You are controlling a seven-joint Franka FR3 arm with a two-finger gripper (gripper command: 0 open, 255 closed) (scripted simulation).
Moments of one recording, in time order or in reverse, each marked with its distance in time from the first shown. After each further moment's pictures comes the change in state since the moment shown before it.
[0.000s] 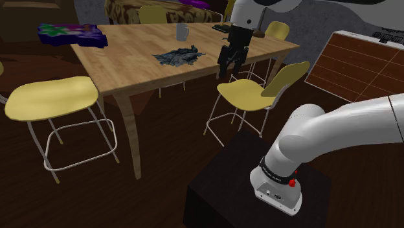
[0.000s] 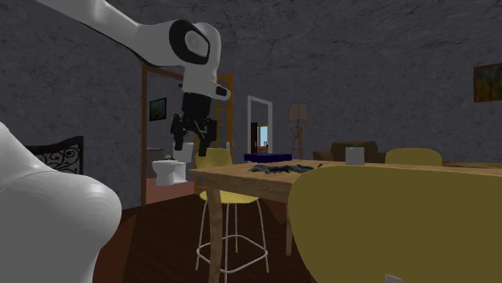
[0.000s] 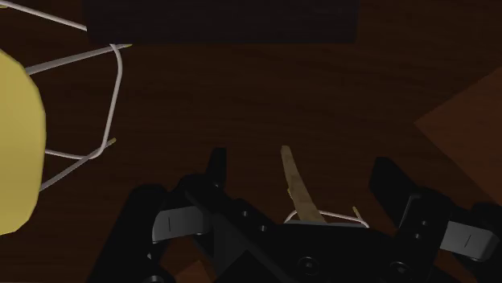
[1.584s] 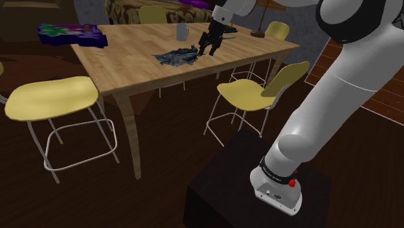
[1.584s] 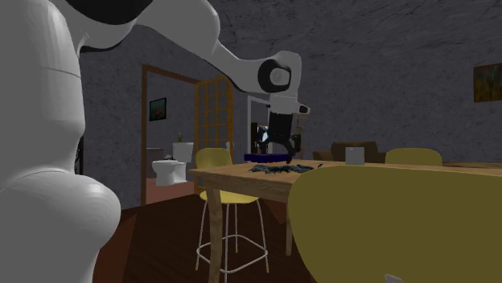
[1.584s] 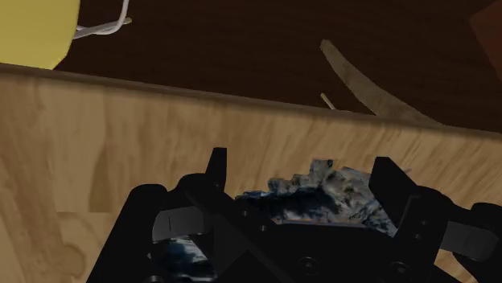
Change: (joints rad) arm -0.014 0.692 -0.292 0.480 0.134 0.340 -0.420
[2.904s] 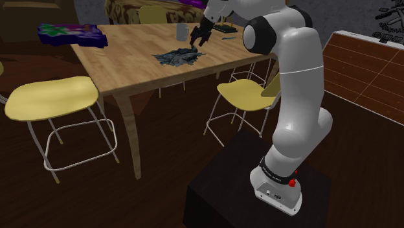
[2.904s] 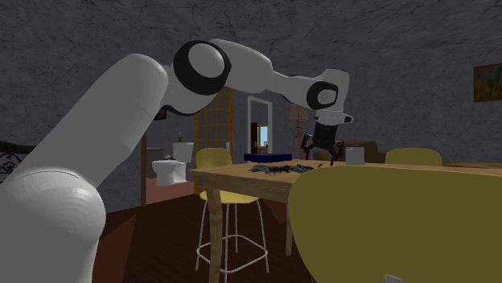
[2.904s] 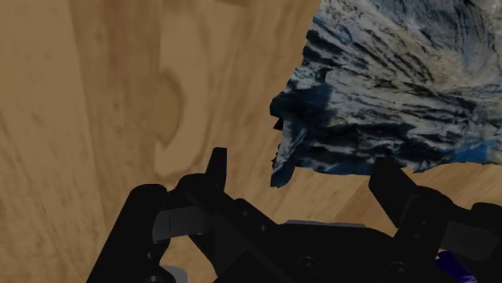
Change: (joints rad) arm -0.211 0.636 -0.017 0.751 0.348 -0.106 -0.218
